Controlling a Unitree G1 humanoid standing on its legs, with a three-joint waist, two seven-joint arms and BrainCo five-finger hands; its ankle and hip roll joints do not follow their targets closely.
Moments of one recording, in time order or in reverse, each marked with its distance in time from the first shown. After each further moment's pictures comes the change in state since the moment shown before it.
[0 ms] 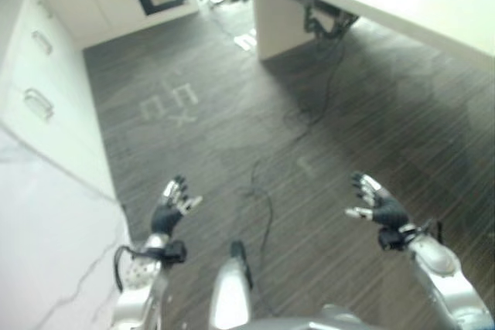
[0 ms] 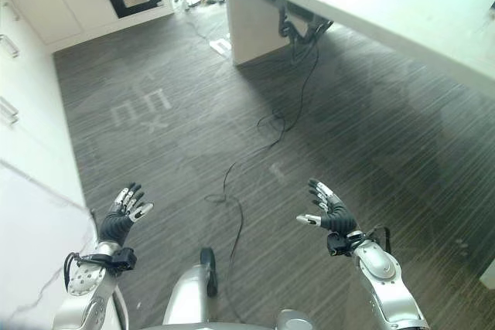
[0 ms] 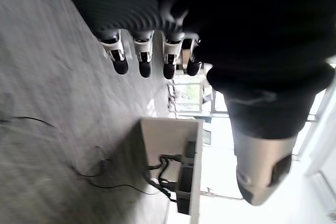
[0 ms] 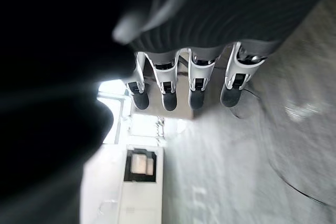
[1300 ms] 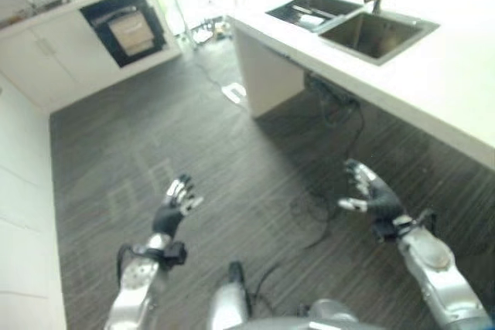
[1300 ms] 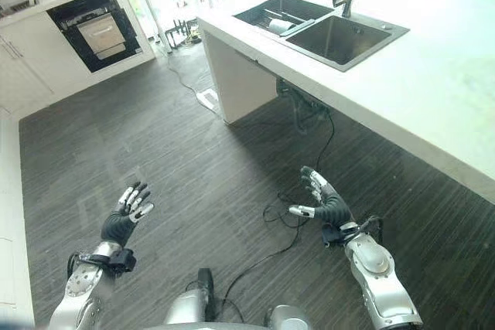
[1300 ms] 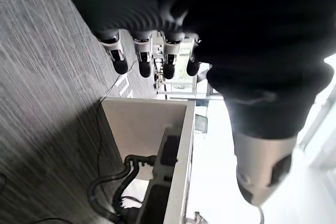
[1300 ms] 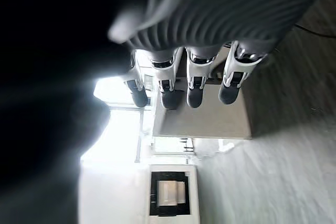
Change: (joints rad) left arm 0.071 -0.042 -0.008 -0.037 -0.107 0.007 -0.079; right arm 0.018 0.003 0.001 -0.001 -0.009 -0.023 -0.003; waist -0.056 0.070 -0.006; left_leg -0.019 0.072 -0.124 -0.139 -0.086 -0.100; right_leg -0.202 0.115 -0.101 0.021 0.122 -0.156
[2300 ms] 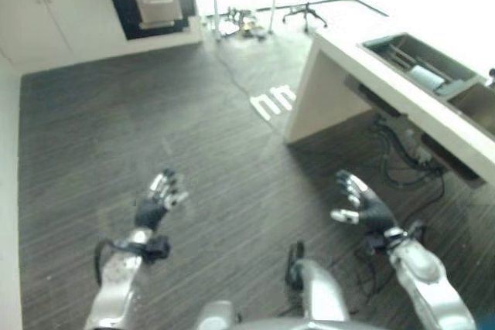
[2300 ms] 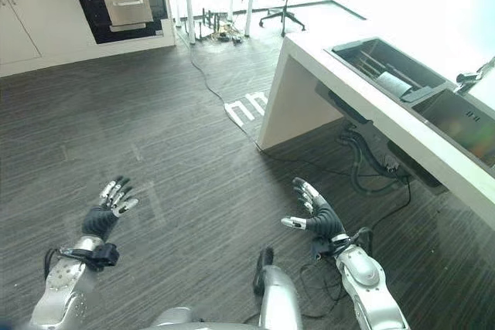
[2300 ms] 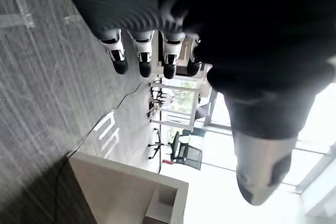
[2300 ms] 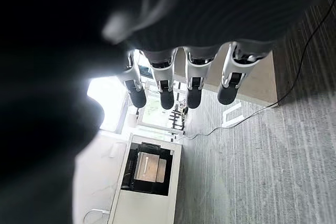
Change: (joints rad) left arm -0.059 0.091 0.050 0.024 0.037 0.008 -0.013; right arm 0.014 0.039 0.031 -0.054 -0.030 0.024 -0.033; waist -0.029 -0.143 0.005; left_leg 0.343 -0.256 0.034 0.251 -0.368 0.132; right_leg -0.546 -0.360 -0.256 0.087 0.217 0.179
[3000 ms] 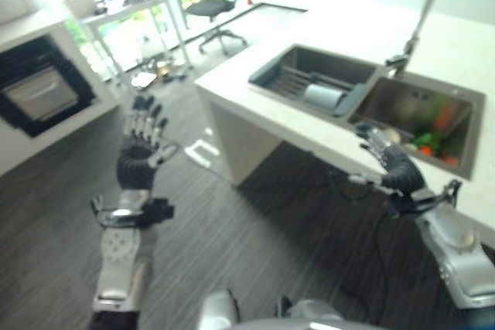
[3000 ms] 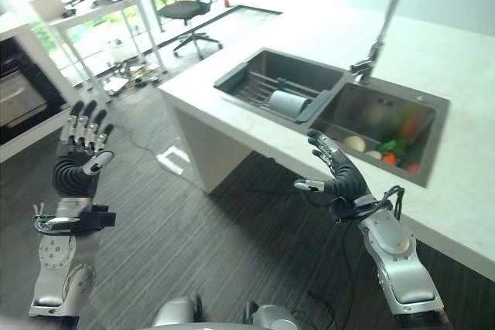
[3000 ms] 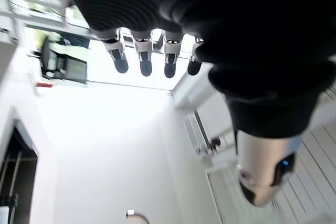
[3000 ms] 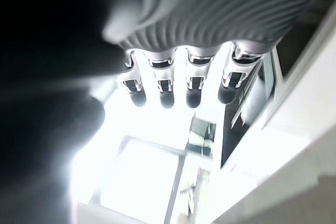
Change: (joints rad) left arm -0.107 -0.039 0.057 -0.374 0.006 -0.239 0.111; right arm -0.133 -0.151 -0.129 -0.197 0.082 -0.011 0.013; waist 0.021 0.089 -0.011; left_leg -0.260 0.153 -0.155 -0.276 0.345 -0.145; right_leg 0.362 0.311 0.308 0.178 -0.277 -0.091
